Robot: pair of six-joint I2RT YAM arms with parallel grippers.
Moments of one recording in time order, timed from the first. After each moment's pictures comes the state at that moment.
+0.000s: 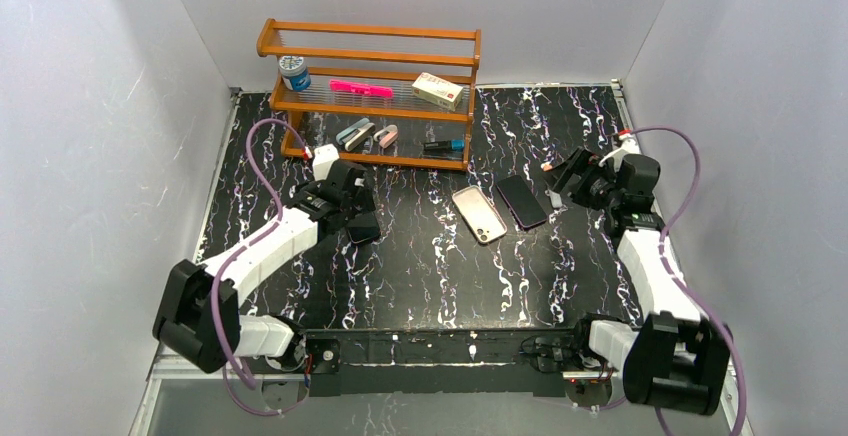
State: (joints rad) left arm -0.53 1.28 0.85 -0.46 -0.54 -0.66; right arm -0.12 1.11 0.65 -0.06 -0.47 0.44
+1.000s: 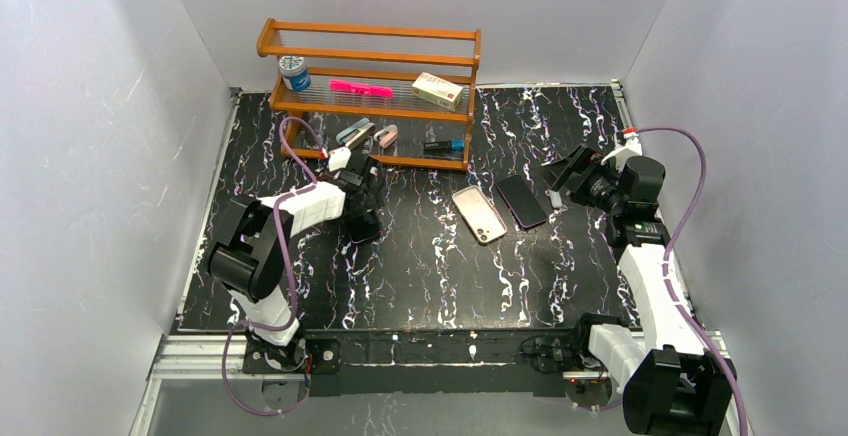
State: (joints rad) left arm -0.44 1.70 0.95 -0.34 -0.42 -0.71; right arm -0.08 0.94 0.66 -0.09 -0.48 0.55
